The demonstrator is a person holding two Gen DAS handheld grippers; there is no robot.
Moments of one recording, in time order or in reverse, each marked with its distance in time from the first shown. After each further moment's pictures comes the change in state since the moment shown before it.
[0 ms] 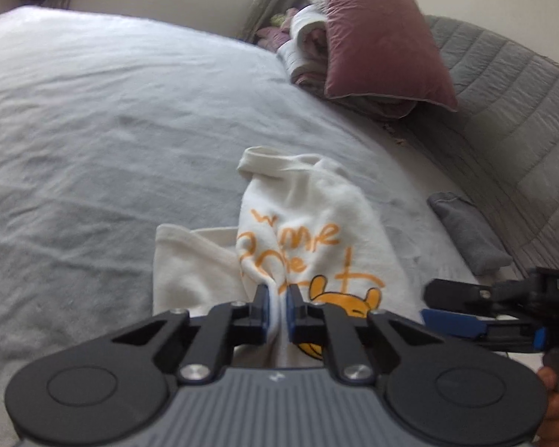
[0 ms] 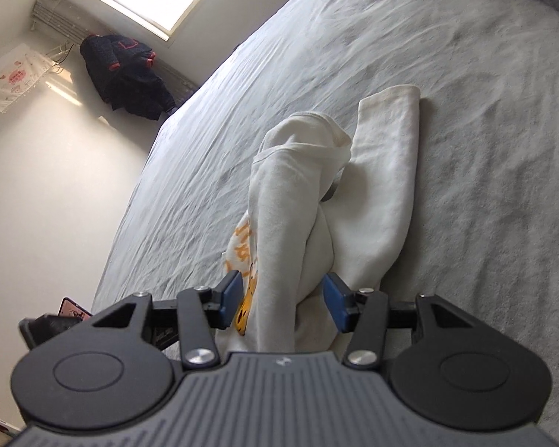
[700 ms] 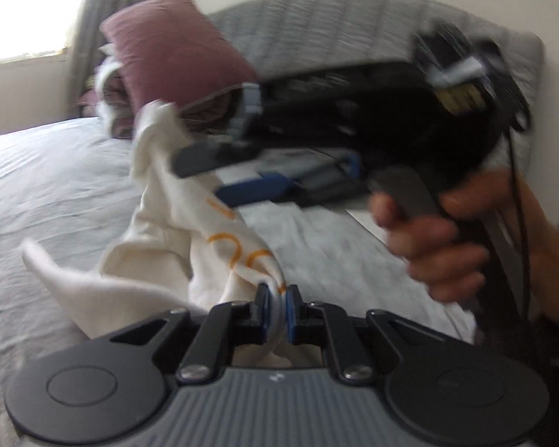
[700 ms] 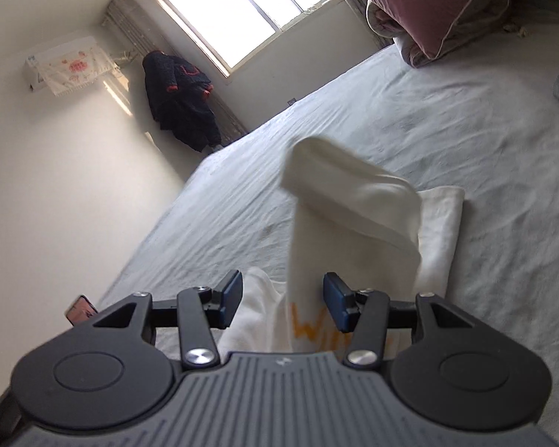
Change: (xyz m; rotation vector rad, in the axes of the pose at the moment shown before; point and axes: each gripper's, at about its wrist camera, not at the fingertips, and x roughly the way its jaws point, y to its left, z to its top) left arm -0.034 -0.082 -0.051 0.536 -0.028 -0.340; right arm -0.004 0.027 0.015 -0.255 -0.186 0.045
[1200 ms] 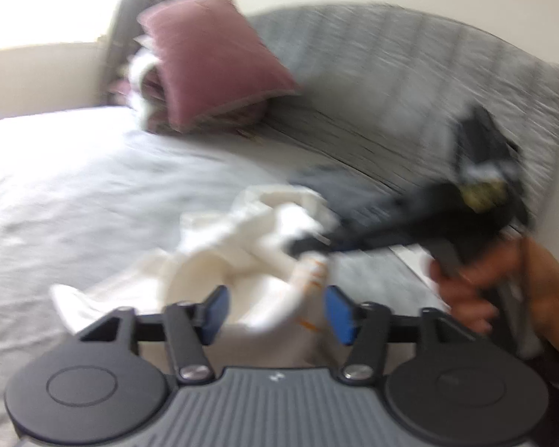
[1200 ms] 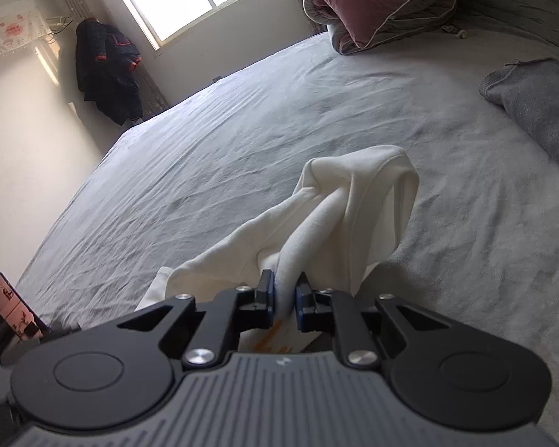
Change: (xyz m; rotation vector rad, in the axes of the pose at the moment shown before) left arm -0.026 0.033 0.020 -0.146 -0.041 0.142; right arm 0.014 -0.028 0.001 -0.027 0.069 -0.262
